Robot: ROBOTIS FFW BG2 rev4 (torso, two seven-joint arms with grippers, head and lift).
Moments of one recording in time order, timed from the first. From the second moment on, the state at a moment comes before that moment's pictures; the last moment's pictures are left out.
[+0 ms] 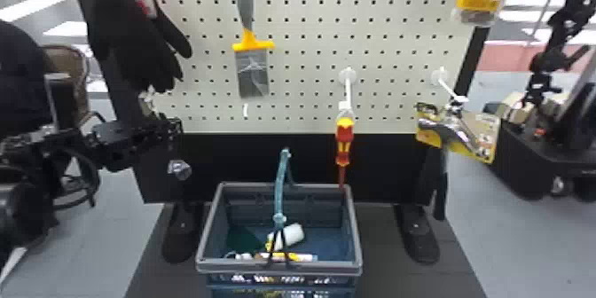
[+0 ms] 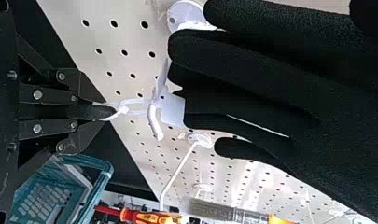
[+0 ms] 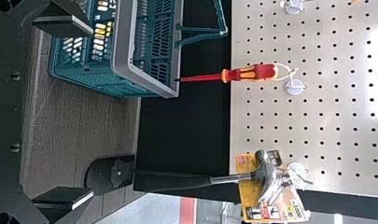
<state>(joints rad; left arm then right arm) -0.36 0.40 0.09 -1.45 0.32 0.41 -0.99 0.81 -0.07 0.12 -2.16 0.04 -0.03 0.00</state>
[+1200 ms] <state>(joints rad) -0.35 0.41 0.08 -1.45 0.35 0.41 -0.99 0.81 -0.07 0.12 -2.16 0.04 -0.03 0.00</state>
